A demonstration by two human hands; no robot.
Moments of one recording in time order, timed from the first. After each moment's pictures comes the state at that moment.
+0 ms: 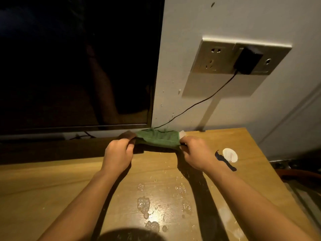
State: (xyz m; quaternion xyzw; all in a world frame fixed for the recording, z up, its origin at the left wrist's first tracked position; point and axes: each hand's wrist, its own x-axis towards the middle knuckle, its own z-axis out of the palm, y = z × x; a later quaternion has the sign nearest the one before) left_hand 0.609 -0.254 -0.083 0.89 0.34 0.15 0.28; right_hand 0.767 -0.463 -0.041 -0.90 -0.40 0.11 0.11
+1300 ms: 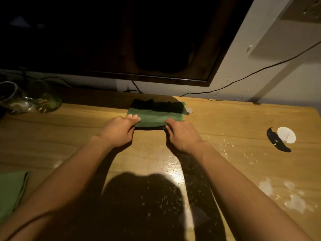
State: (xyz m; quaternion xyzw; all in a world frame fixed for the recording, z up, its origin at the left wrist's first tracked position) left_hand 0.461 -0.184 -0.096 0.95 0.26 -0.05 0.13; right_hand 0.629 -0.357 -0.078 -0.82 -0.52 0.18 0.16
